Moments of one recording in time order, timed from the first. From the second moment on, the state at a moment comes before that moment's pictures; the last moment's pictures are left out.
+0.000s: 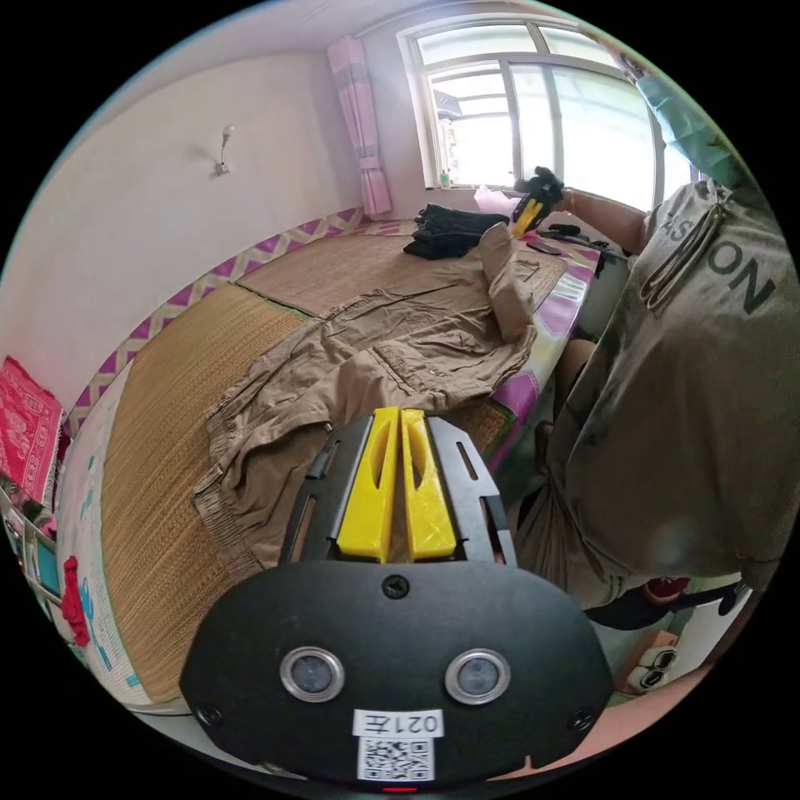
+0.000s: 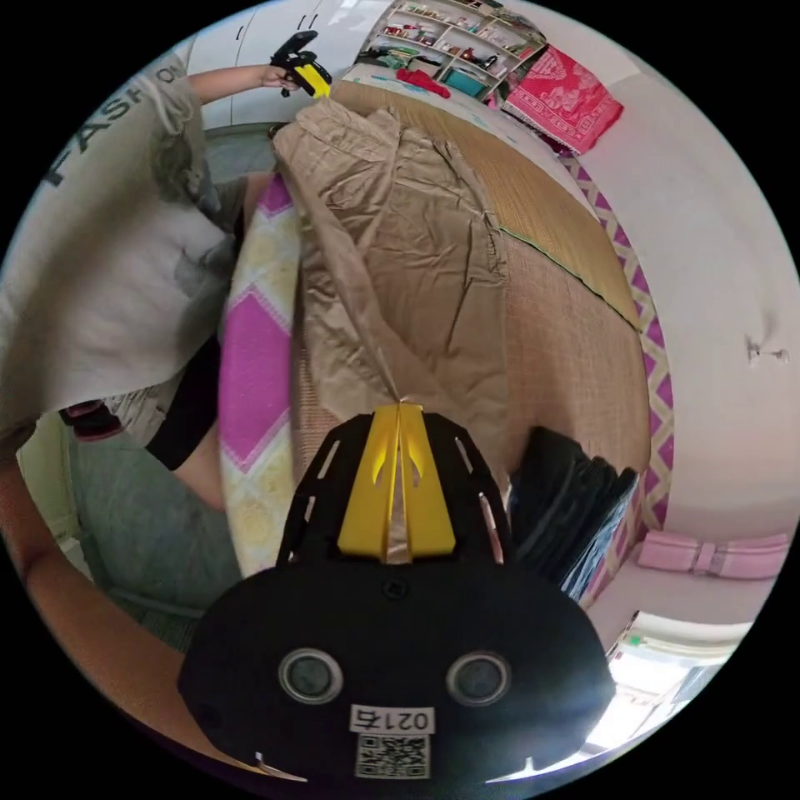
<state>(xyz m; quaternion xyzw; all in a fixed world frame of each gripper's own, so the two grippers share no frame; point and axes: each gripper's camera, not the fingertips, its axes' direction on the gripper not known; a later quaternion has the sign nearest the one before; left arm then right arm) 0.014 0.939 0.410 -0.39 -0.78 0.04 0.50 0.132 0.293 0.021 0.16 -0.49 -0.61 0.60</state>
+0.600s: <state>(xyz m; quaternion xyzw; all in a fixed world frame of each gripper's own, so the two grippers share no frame) 0.010 1.050 0.279 -0.23 -0.64 -0.10 0.73 0.195 0.523 0.066 -0.11 -0.59 -0.44 0.67</state>
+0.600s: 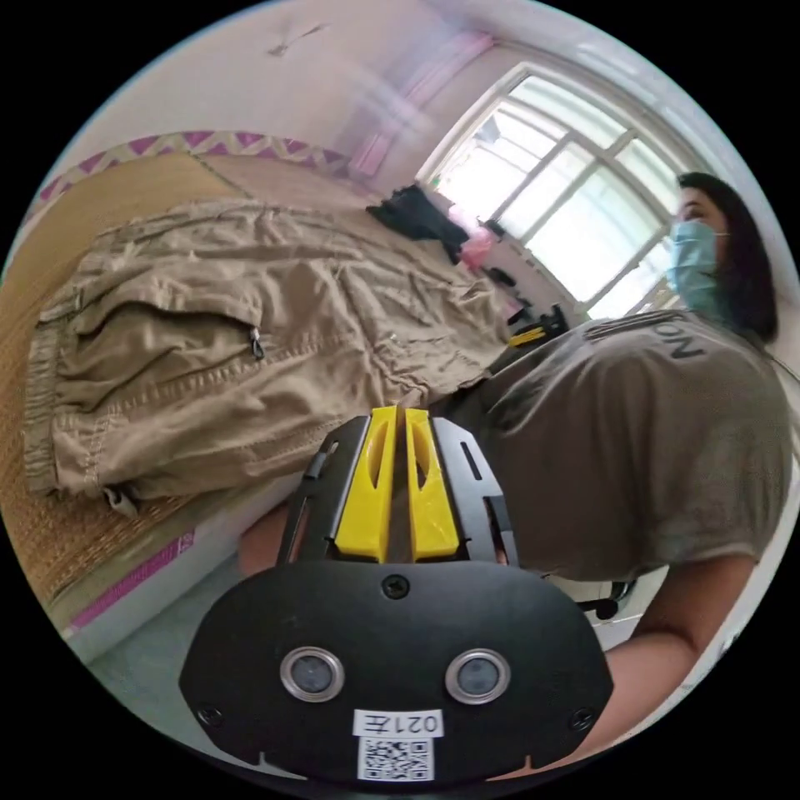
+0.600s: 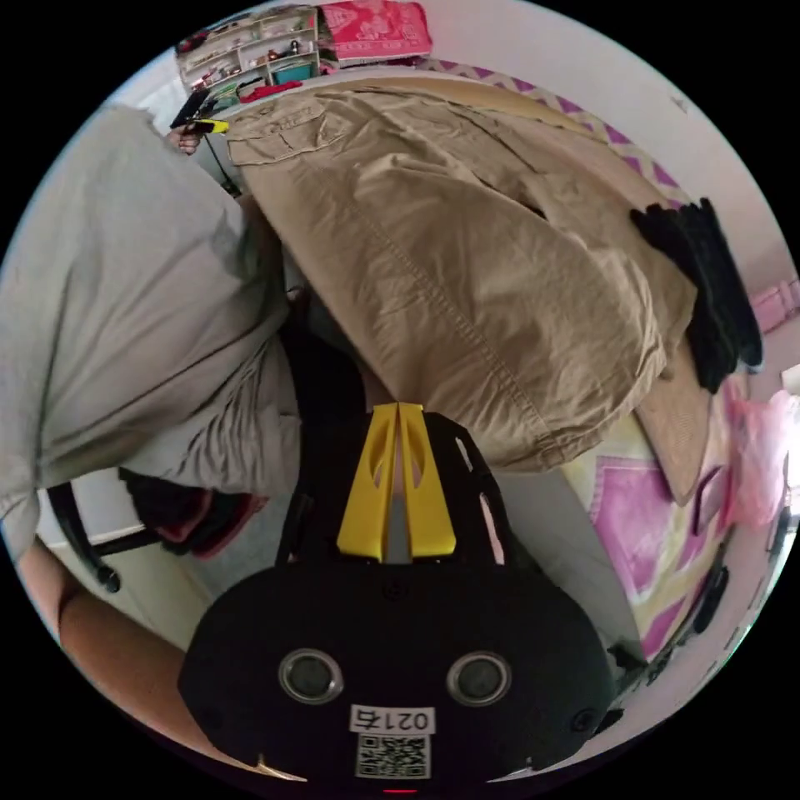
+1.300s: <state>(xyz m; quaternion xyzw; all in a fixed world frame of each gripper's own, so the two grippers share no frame) -0.179 0.950 0.033 -0.06 -0.84 -0.27 0.48 0.171 0.384 0.288 -0.20 -0.60 -0.28 0.72</state>
